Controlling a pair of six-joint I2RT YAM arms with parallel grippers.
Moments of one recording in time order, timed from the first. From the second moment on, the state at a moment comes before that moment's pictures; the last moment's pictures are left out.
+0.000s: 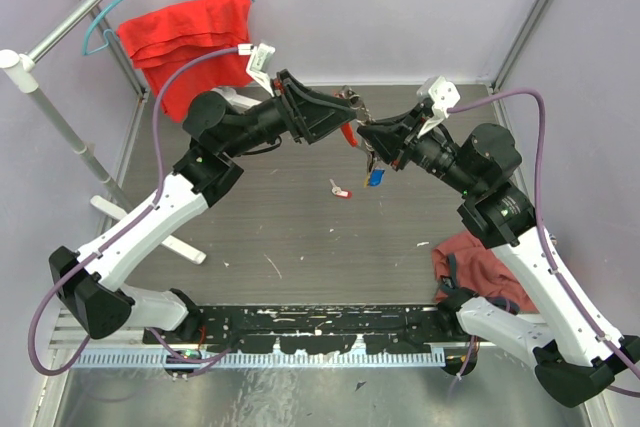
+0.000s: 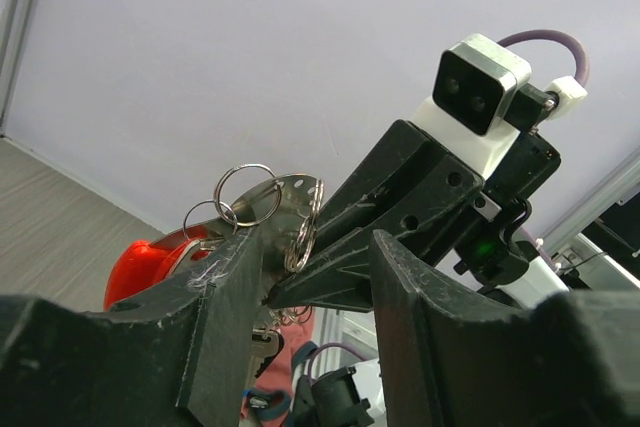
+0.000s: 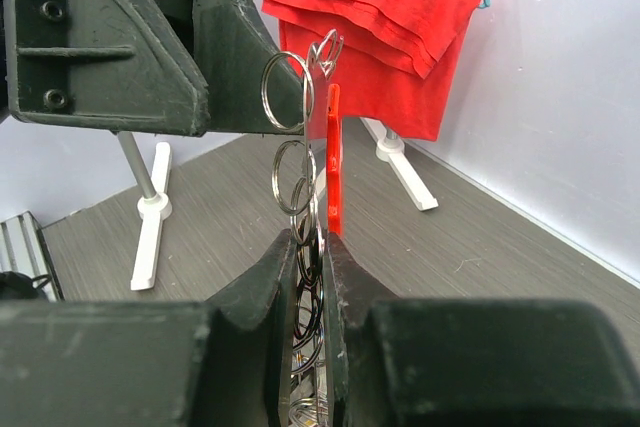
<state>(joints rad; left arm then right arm) -0.73 1.34 1.35 0.38 0.50 -0.77 0.53 0.92 1.19 -0.13 -0.37 0.08</state>
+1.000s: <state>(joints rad) -0.73 1.34 1.35 0.36 0.45 -0.77 0.53 0.95 1.19 -0.15 -0.36 0.08</state>
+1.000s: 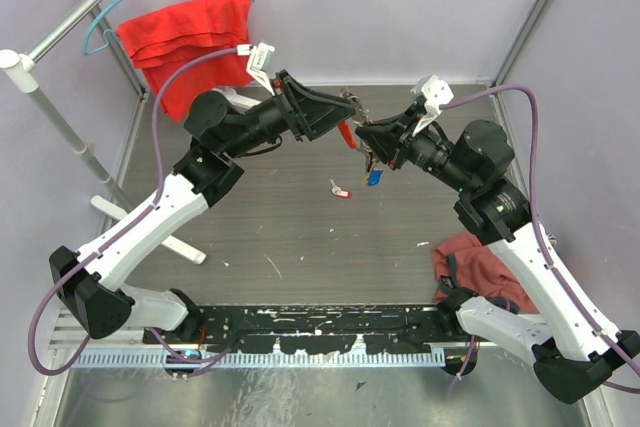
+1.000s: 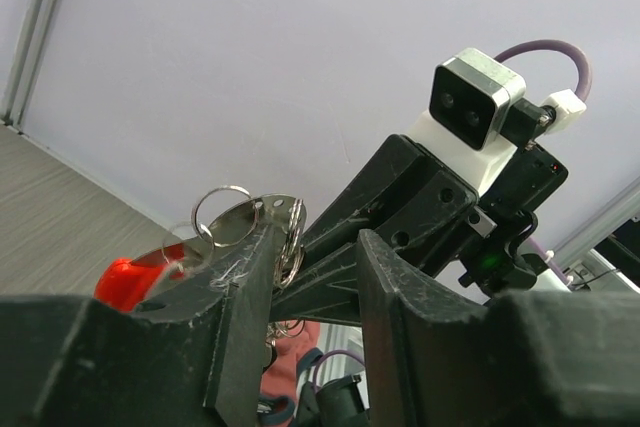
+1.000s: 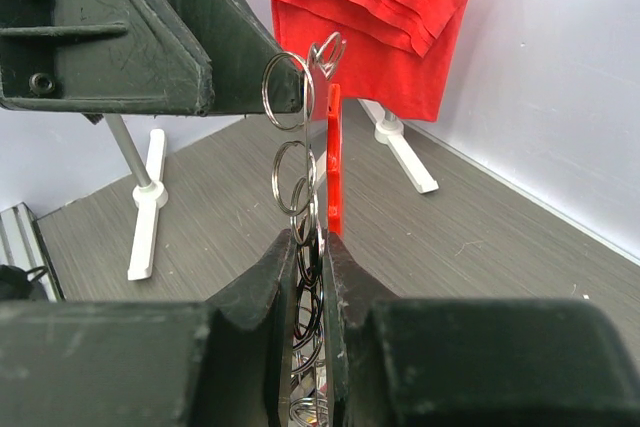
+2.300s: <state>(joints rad) -0.74 1.36 1.50 0.05 0.44 -0.61 0.53 0.93 1.19 -0.16 -0.37 0.05</state>
